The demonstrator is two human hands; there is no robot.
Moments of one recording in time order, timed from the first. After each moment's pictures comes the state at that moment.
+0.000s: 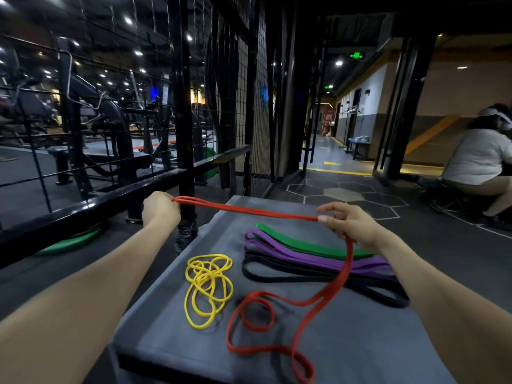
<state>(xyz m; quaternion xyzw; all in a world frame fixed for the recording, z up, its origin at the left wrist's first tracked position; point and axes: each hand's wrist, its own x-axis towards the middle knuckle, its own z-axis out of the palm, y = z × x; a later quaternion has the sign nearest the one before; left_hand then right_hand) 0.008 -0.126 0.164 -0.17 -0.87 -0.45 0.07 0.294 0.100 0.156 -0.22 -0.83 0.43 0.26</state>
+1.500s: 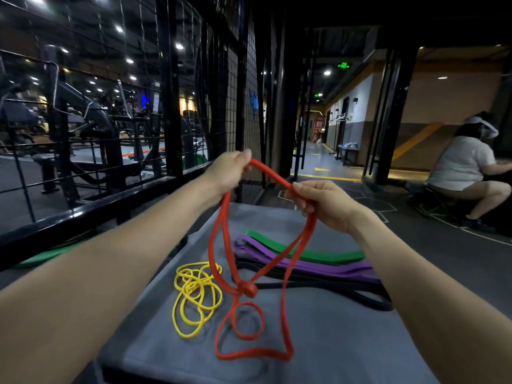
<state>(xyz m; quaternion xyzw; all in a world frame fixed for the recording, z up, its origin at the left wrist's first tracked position) 0.112 -0.069 0.252 -0.49 -0.65 -0.57 -0.10 0.274 0.058 0.215 -0.09 -0.76 0.58 0.27</state>
